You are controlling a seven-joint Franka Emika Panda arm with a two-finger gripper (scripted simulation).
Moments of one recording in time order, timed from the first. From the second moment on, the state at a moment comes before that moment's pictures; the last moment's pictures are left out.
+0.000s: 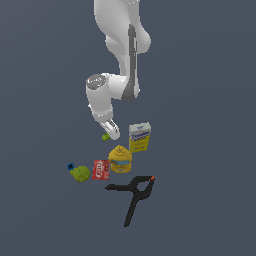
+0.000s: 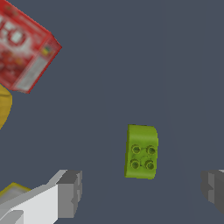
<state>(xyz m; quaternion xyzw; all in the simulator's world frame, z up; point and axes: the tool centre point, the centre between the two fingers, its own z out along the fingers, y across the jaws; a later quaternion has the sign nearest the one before) -0.102 -0.108 0.074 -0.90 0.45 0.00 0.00</state>
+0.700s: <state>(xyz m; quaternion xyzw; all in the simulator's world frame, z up) -0.113 -0.113 0.058 -0.88 0.47 0.00 0.00</state>
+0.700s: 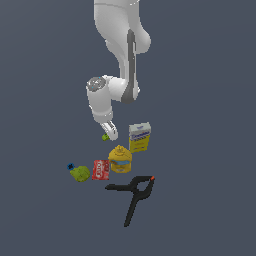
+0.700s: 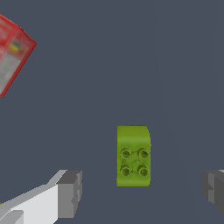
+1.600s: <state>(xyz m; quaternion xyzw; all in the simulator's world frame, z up) -0.114 -0.113 0.013 -0.88 0.48 0.00 0.00</state>
